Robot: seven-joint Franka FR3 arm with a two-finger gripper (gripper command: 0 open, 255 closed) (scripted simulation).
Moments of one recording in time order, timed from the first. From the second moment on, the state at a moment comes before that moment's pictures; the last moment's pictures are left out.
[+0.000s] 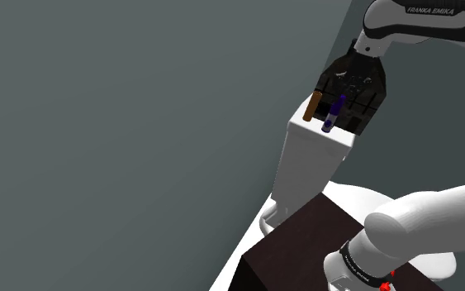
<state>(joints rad) -0.28 -0.46 -0.22 -2.12 -0.09 1.69 0.08</state>
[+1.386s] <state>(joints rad) -0.28 -0.41 -0.23 -1.94 -0.08 1.52 0.07</state>
